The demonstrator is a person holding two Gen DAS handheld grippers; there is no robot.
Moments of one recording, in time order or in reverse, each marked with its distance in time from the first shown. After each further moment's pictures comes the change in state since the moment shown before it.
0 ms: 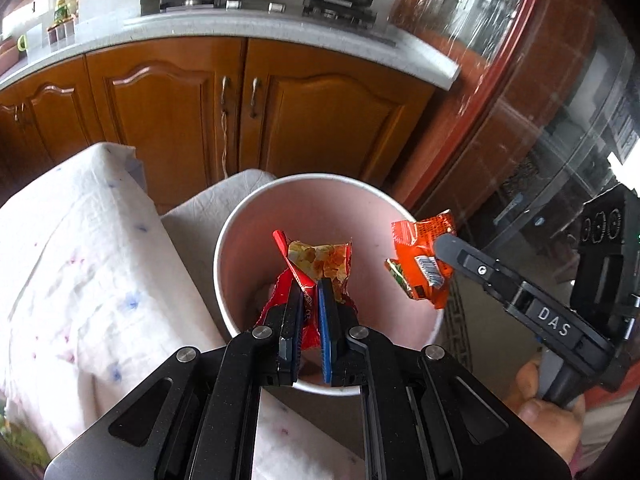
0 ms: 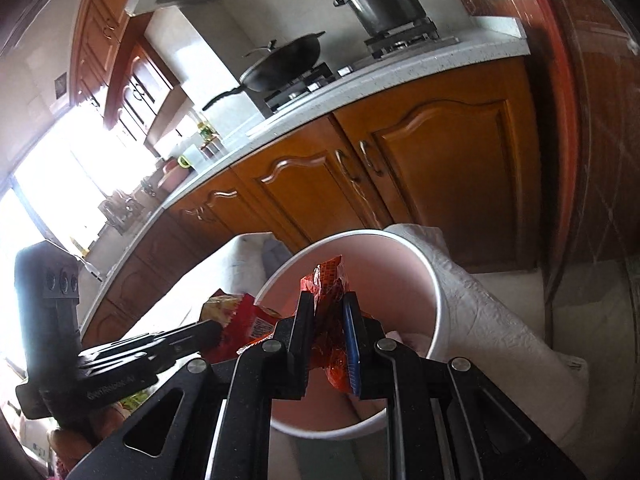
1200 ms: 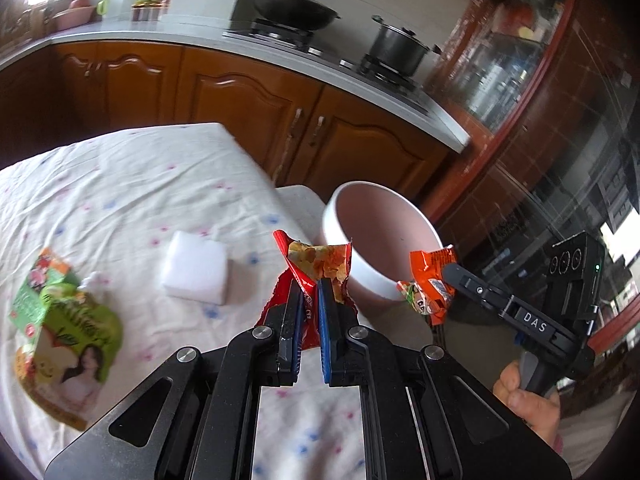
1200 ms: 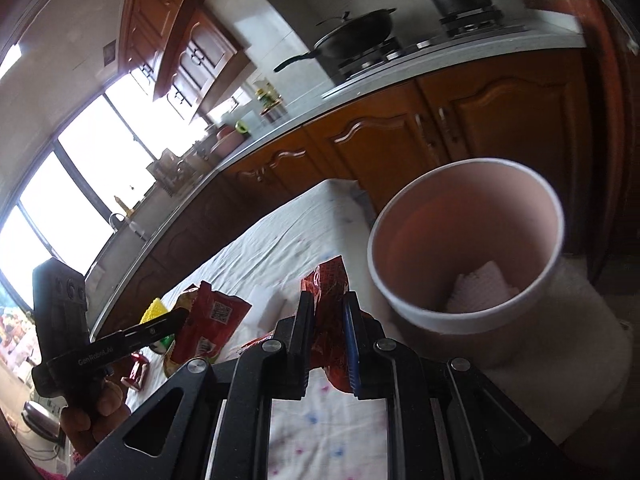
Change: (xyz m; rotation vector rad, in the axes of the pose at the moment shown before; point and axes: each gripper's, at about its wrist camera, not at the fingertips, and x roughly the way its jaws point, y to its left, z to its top) left arm -0.136 0.091 -0.105 -0.187 -0.183 -0.024; right arm -0.032 0.089 -0.073 -0.071 0.048 0.156
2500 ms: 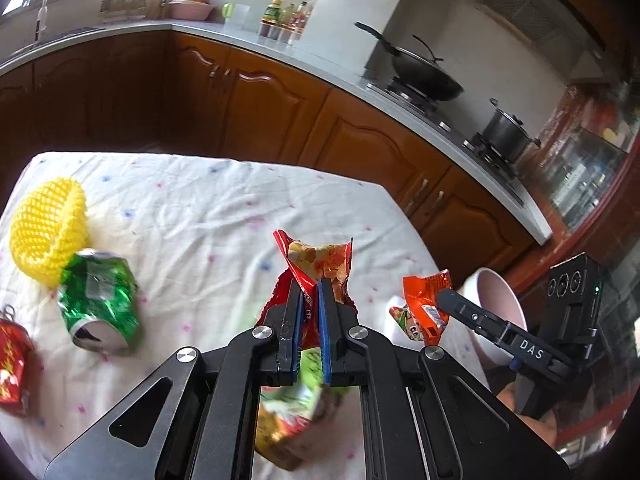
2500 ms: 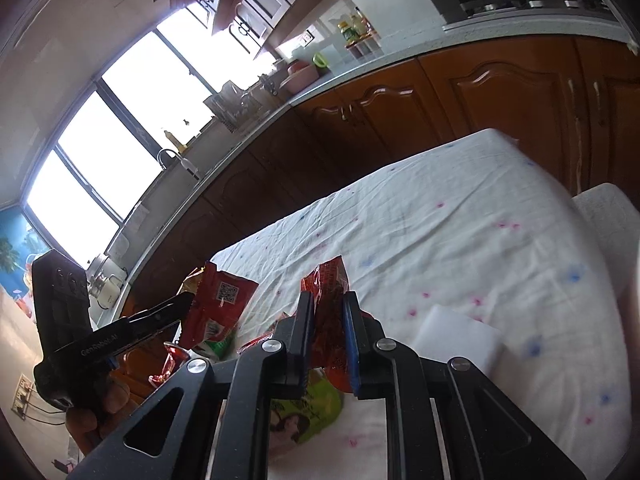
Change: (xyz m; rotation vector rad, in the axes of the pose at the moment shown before) left arm -0.083 0.191 0.010 -0.249 -0.144 0.215; right arm 0.165 0.150 -0.007 -0.136 0.208 0.219
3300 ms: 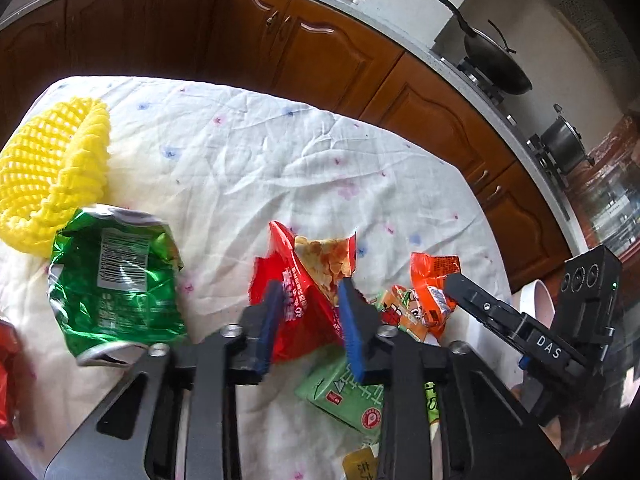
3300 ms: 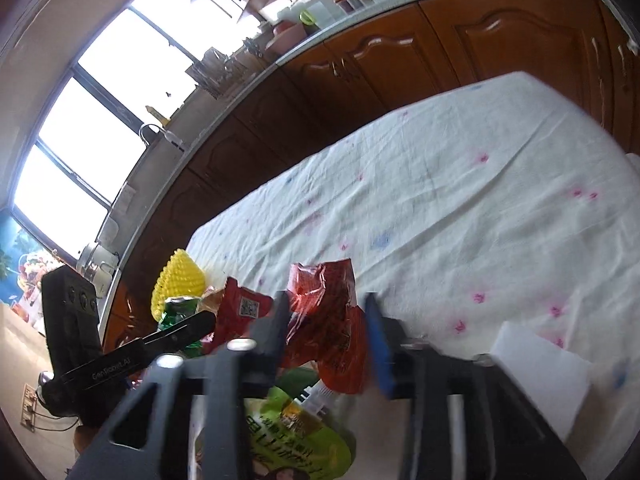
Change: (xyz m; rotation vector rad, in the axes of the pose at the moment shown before) left arm 0.058 0.077 0.000 -0.150 0.140 0.104; right arm 0.099 0.000 0.005 0.043 0.164 0.006
